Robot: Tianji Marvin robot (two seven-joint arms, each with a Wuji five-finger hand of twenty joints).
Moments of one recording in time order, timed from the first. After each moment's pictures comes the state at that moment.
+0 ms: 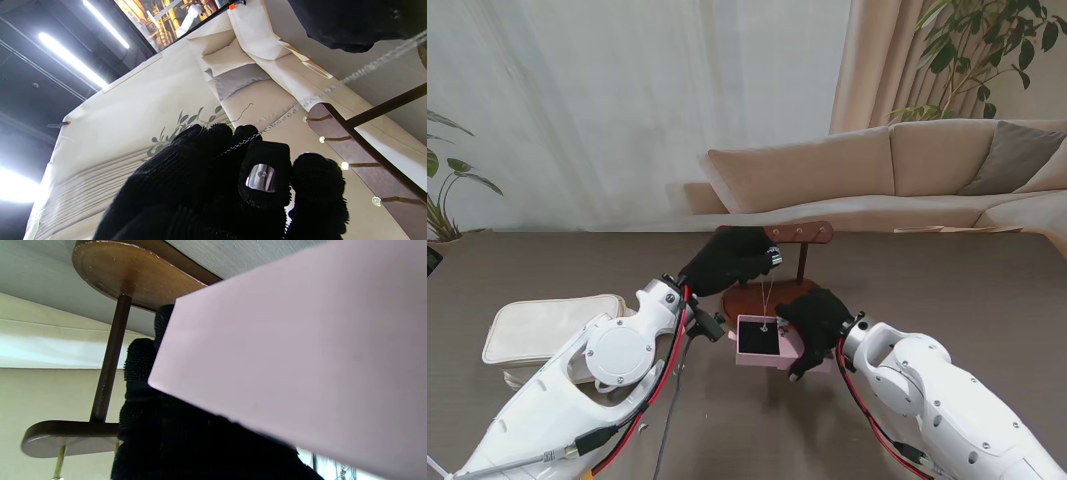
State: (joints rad) left arm 1.34 -1.17 -1.00 -1.73 0.02 -0.12 -0.02; right arm -1.30 -1.03 0.95 -1.44 -1.13 -0.30 -0.09; left_hand 1.13 -0.37 0.49 -0.13 0.73 0.41 0.93 0.68 1.01 0.38 0.66 1.18 1.04 0.26 1.31 1.54 0.62 0.46 1.48 0.88; right_hand -0.30 -1.10 1.24 -0.45 0.65 0.19 1.22 0.28 1.05 0.12 0.84 0.69 1.18 0.16 0.72 0.54 0.64 0.20 1.16 0.40
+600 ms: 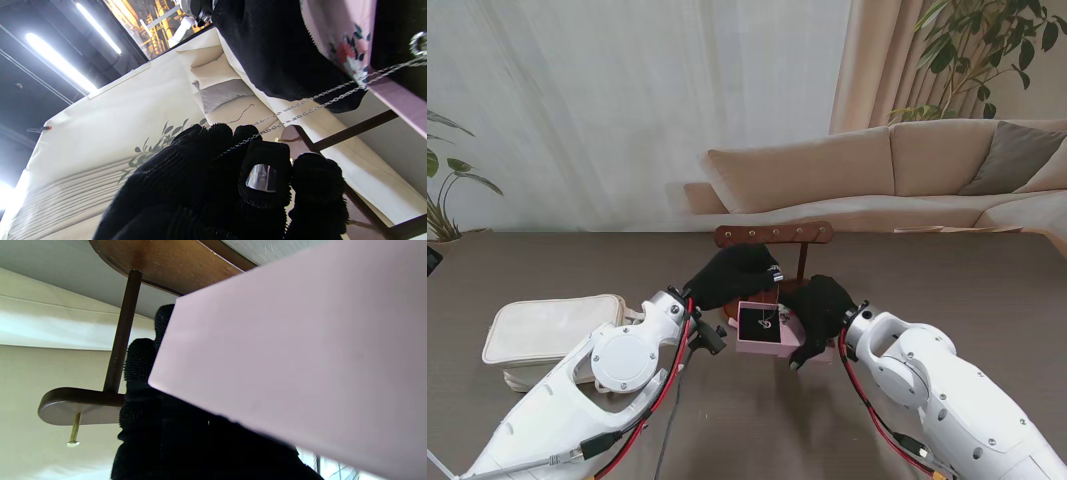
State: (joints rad) left arm 1.35 -1.17 -0.98 -1.68 0.00 -0.12 -0.05; right arm -1.31 -1.03 1.00 -1.48 -1.13 -0.30 -0.06; left_hand 1.13 -0.37 0.49 -0.13 0.73 0.41 0.93 0.68 1.01 0.38 0.66 1.18 1.04 0.26 1.31 1.54 0.61 0.46 1.48 0.88; right_hand -0.30 -1.10 1.24 -0.45 0.65 0.19 1.22 0.28 1.05 0.12 0.84 0.69 1.18 0.16 0.72 0.54 0.64 0.20 1.16 0.40
